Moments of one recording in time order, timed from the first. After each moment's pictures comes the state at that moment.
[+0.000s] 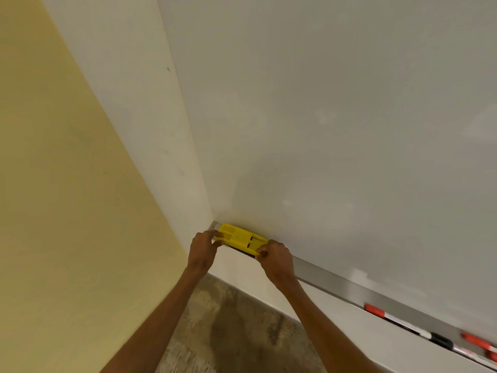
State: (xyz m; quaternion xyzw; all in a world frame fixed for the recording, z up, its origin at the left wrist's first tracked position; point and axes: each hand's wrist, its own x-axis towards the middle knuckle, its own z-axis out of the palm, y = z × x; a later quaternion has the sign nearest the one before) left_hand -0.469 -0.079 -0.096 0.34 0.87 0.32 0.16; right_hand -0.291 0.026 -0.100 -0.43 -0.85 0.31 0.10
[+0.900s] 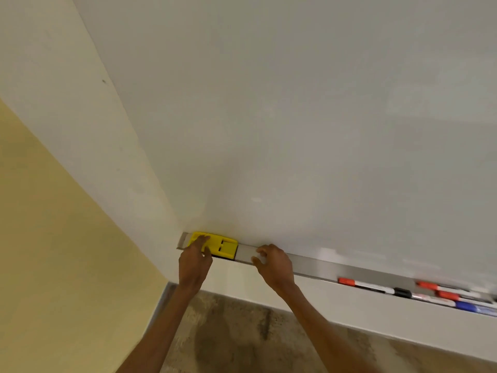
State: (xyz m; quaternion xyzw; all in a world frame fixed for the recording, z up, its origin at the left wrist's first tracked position) left_hand -0.434 -0.063 -0.094 0.41 0.85 0.31 0.12; right_hand -0.240 0.026 -0.116 -0.51 -0.79 0.31 0.16
